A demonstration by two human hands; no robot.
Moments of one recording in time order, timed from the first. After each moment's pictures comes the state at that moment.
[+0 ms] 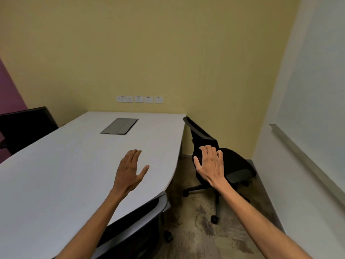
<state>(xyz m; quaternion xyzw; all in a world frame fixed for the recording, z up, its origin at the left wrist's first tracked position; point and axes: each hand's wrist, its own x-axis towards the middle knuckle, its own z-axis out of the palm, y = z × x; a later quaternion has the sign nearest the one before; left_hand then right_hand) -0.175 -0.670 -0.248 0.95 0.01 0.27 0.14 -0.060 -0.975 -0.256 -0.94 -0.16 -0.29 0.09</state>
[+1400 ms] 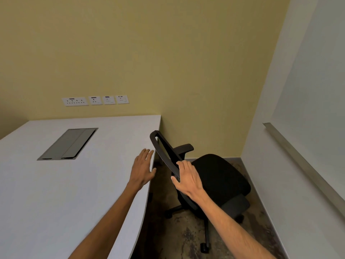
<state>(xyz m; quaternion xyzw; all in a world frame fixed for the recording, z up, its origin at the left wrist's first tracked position) 0.318 -0.782 -0.299 0.99 -0.03 0.10 0.13 0.313 -0.990 -0.327 -0.96 -0.20 -0.13 0.17</state>
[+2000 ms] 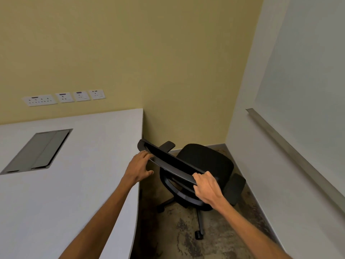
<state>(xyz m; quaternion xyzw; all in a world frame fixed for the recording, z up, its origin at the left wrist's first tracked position) 0.388 -0.778 -0.324 0.99 -0.13 -0.01 0.11 0.312 -1.067 -0.372 -0.98 -0.16 -0.08 0.03</state>
